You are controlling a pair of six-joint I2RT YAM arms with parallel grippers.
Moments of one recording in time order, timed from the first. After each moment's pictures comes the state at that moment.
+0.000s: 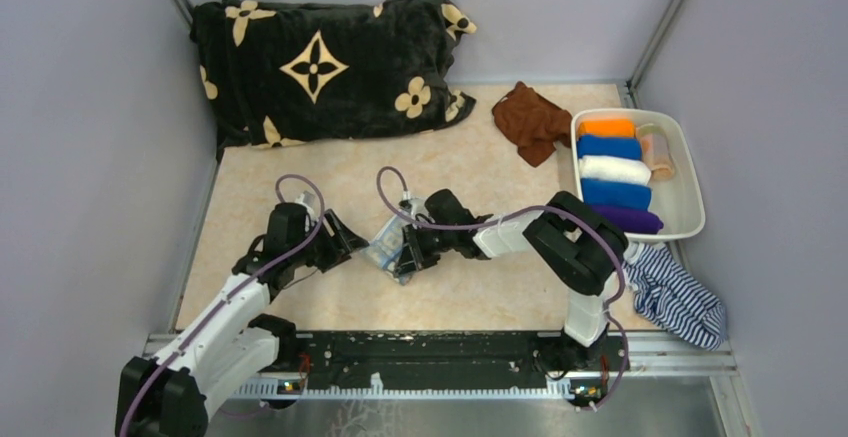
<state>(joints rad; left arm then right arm) -0.32 0.86 0.40 -0.28 0.25 -0.84 0.88 1.82 0.85 0.23 -0.58 0.53</state>
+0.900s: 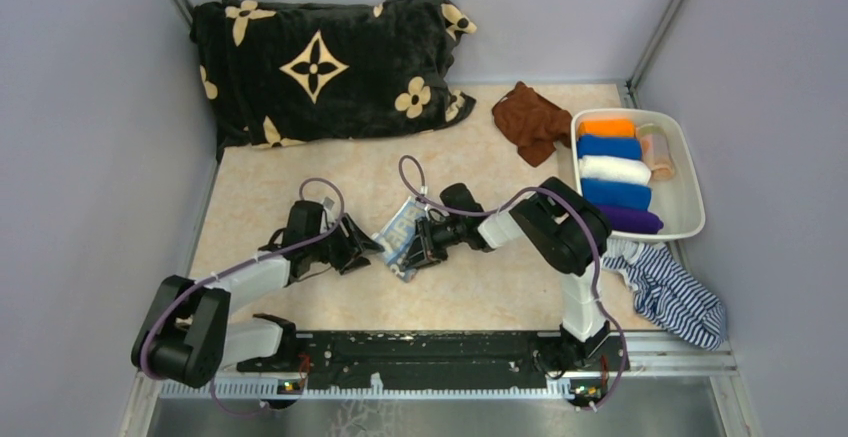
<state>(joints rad) -0.32 1.22 0.34 0.06 0.41 -0.92 0.72 1.97 0.81 0.44 -0.86 0.84</state>
